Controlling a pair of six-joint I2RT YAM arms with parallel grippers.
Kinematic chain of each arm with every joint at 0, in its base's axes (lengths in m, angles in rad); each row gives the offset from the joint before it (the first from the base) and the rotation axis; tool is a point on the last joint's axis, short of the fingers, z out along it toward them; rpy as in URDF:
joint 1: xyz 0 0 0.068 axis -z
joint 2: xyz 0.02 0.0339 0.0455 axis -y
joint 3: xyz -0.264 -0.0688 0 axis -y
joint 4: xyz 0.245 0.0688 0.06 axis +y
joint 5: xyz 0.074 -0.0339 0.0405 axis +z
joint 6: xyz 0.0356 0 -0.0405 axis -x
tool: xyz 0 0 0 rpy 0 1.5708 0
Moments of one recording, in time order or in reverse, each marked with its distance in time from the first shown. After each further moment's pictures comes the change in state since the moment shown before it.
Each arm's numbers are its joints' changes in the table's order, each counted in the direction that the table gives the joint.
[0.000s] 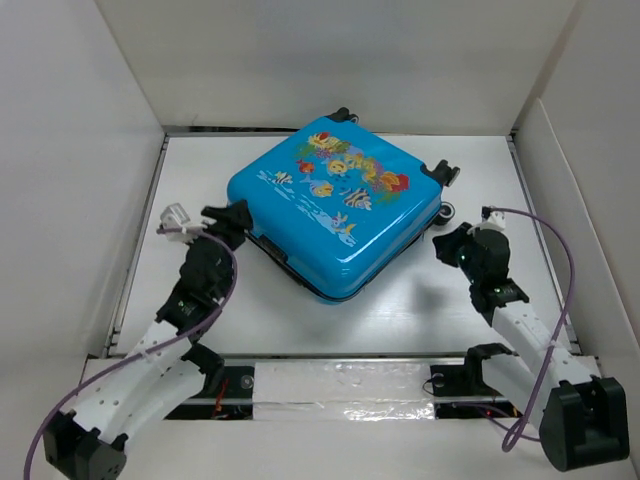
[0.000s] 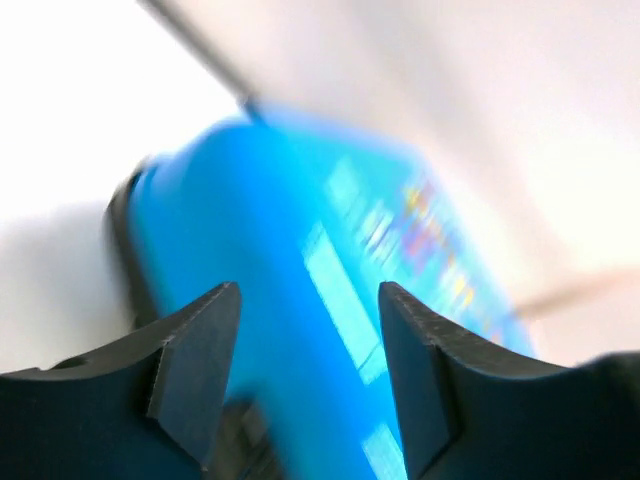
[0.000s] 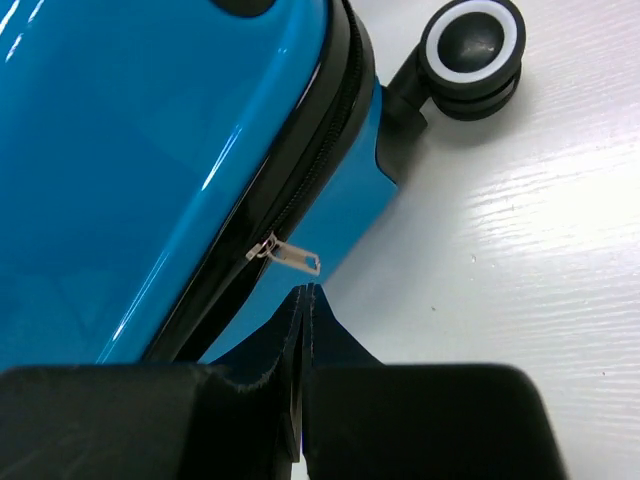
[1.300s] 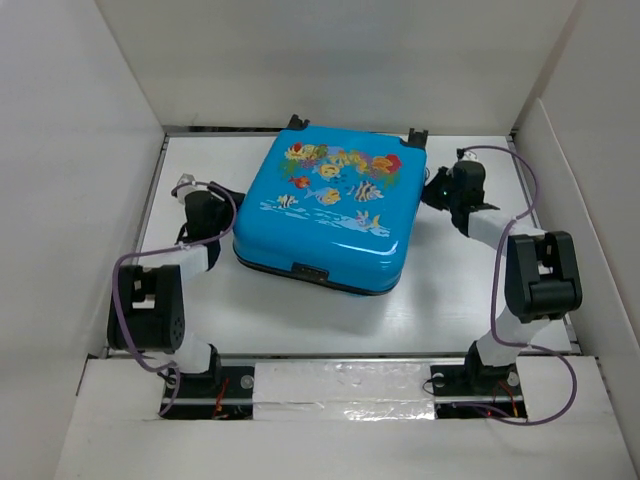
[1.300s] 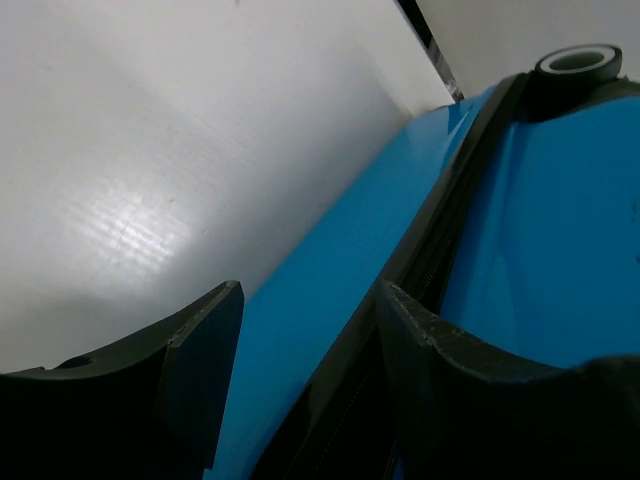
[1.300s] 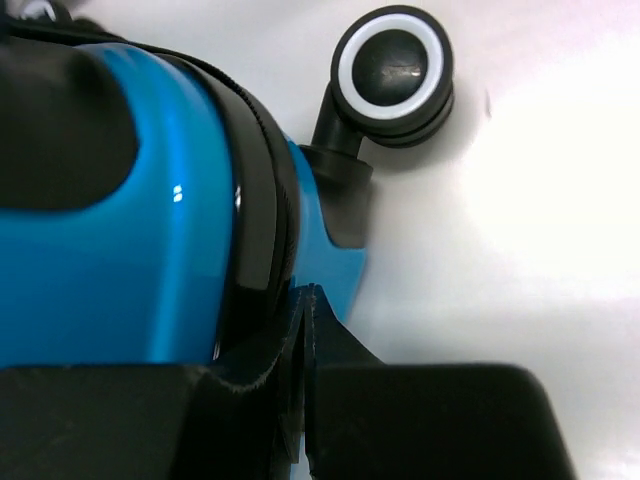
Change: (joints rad) left arm -0.562 -0.899 0.220 -0.349 -0.733 0.011; right arm 0.083 -0.830 0.568 -0.123 0.172 0.044
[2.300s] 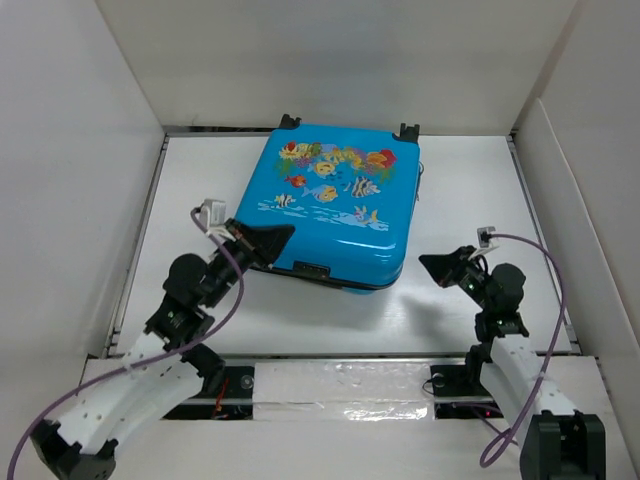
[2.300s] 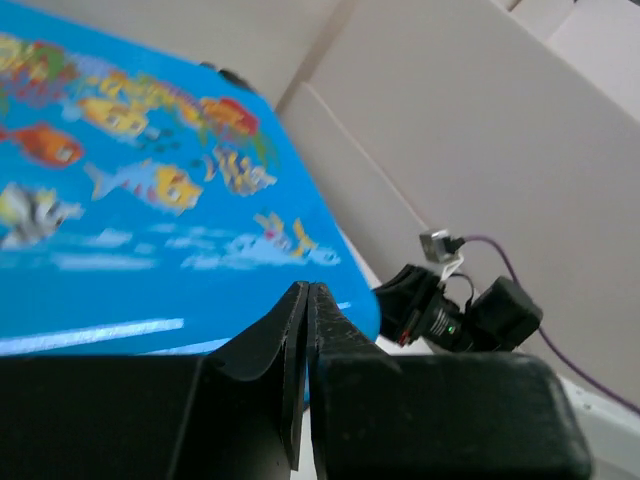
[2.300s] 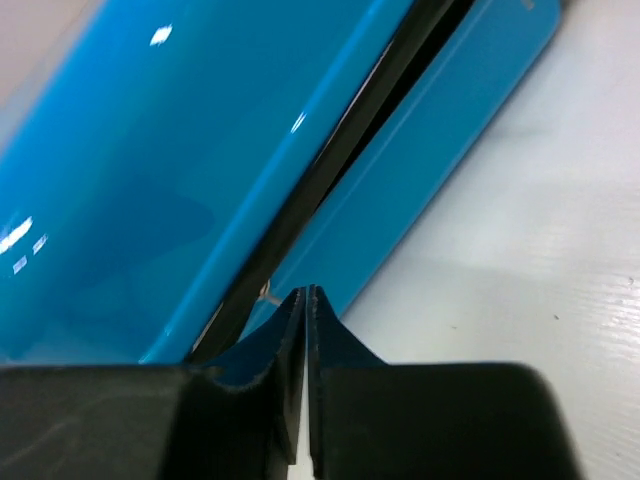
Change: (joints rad) left arm 0.609 0.899 -0.075 0.234 -0.014 -0.222; right arm 0.097 1.018 -0.853 -0.251 0.443 -0.060
